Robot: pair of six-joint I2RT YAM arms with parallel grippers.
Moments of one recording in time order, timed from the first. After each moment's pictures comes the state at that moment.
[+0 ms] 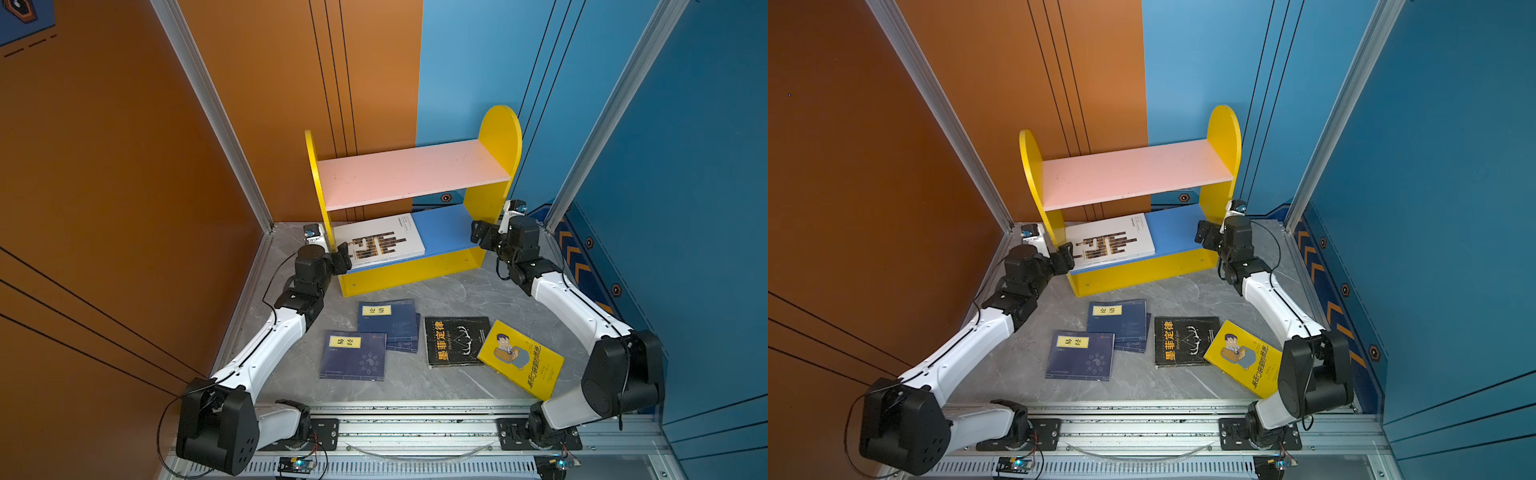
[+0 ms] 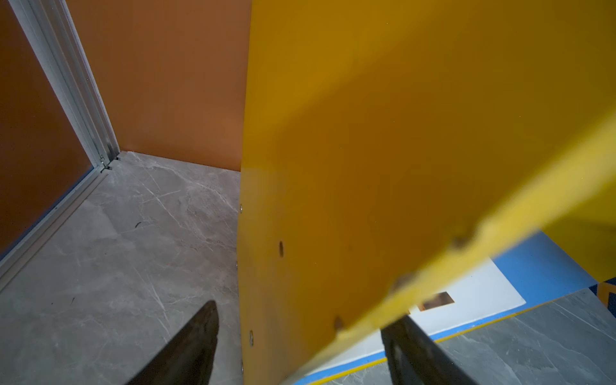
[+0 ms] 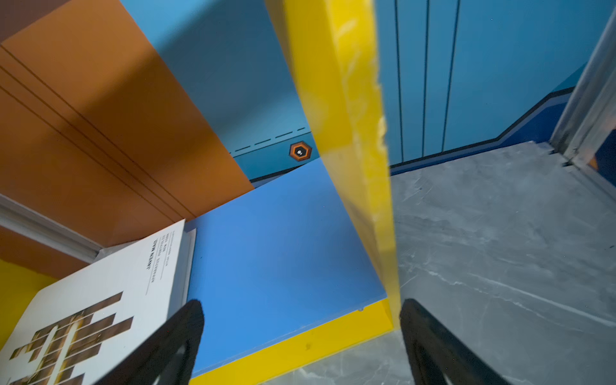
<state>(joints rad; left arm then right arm) -0.24 1.24 0.89 0.09 -0.17 -0.32 0.19 1.51 1.18 0.02 0.06 0.39</state>
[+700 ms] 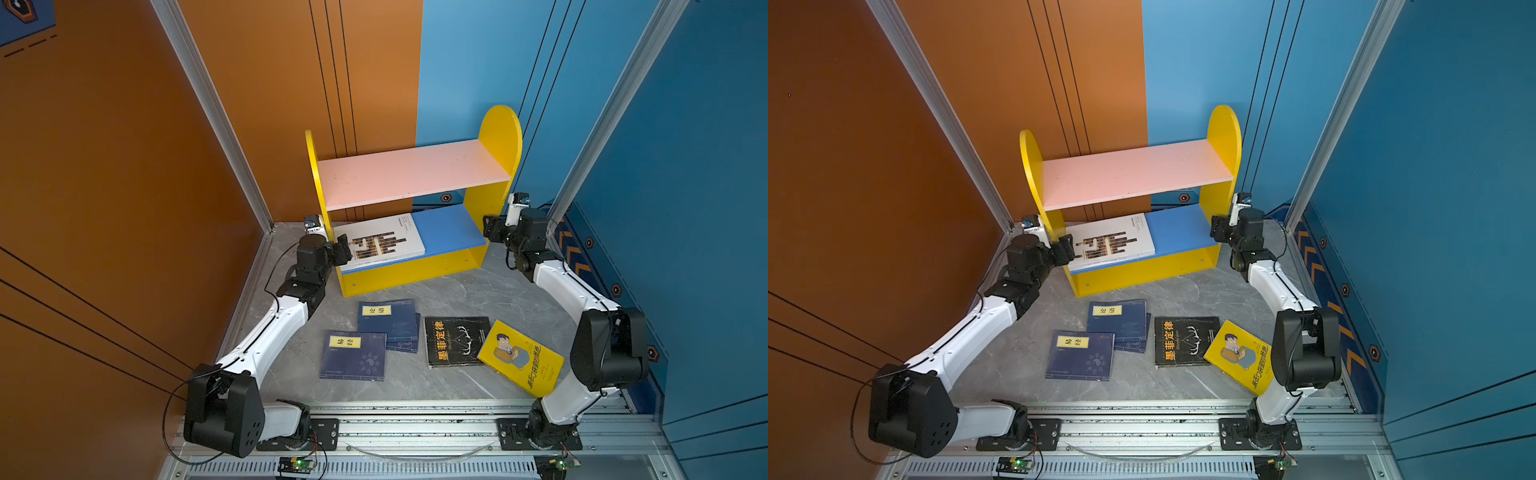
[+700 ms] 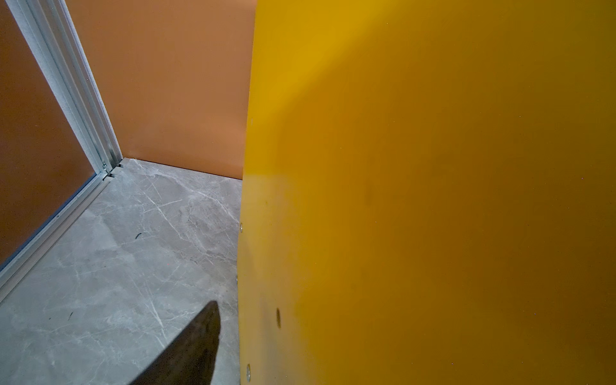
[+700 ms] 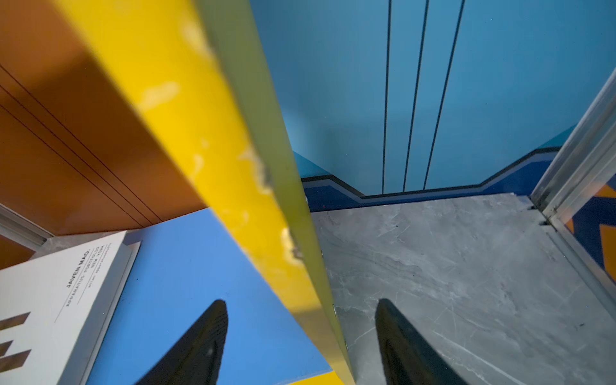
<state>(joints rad) -0.23 1.32 0.99 0.05 -0.17 -0.33 0.09 1.67 1.27 0.11 -0.07 0.21</state>
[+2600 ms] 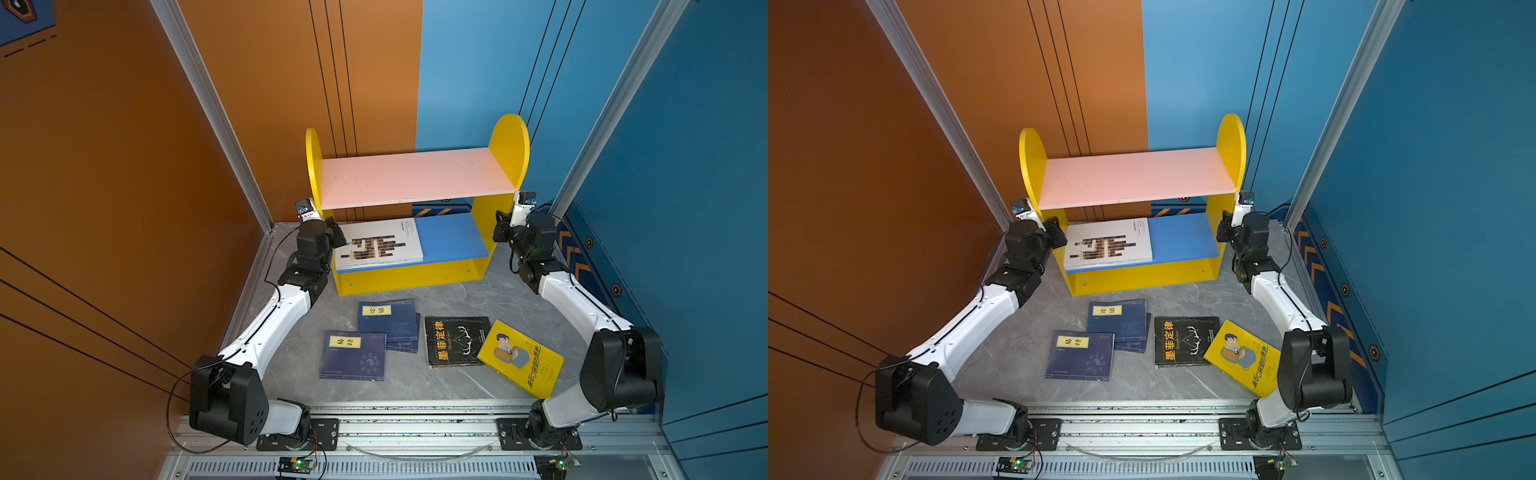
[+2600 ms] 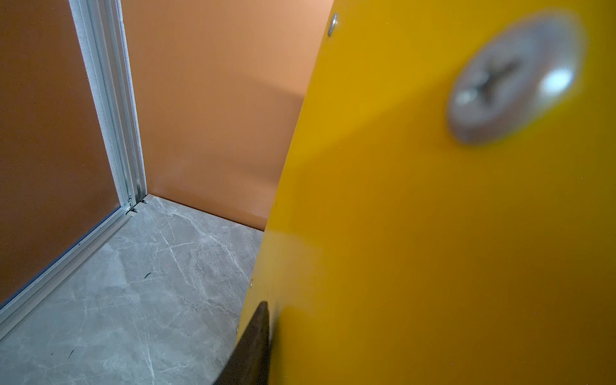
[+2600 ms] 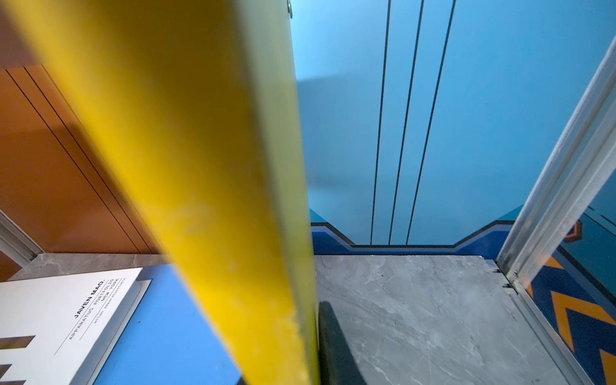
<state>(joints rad) -0.24 1.38 1.13 0.08 -0.30 -0.38 0.11 1.51 1.14 0.24 -0.01 0.12</state>
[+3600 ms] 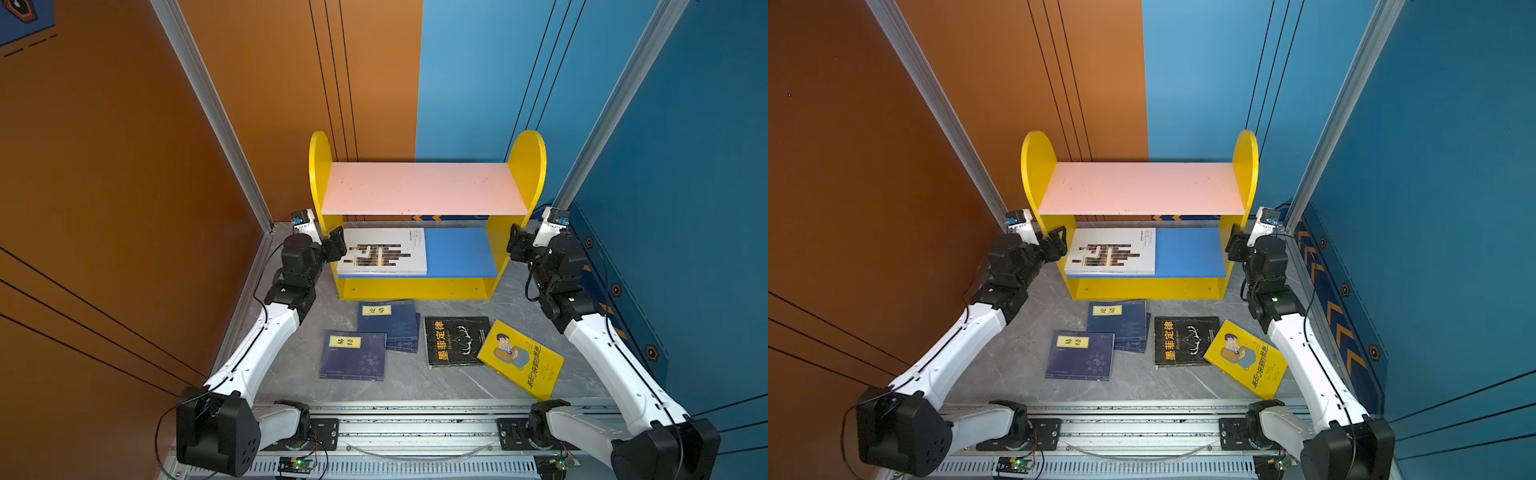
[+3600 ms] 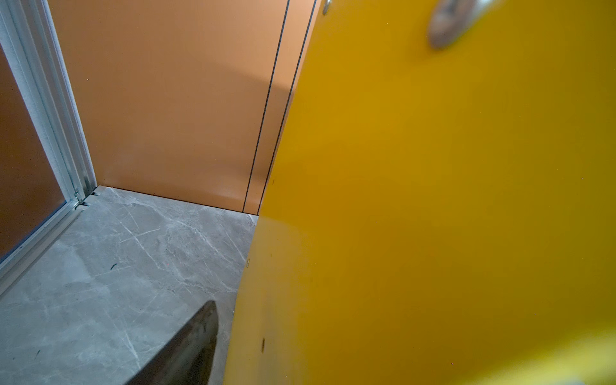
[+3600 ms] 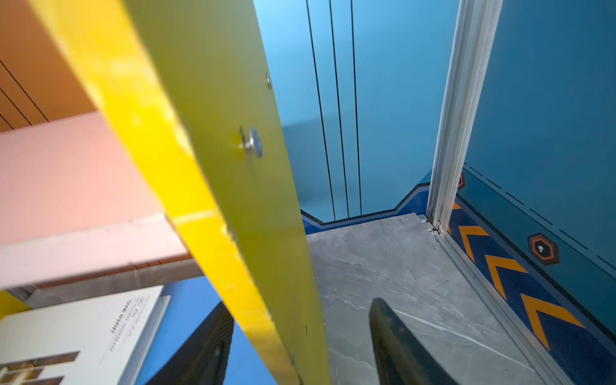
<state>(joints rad) -0.18 1.21 0.97 0.08 -0.06 -0.35 0.17 1.11 1.01 -0.02 0.21 0.24</state>
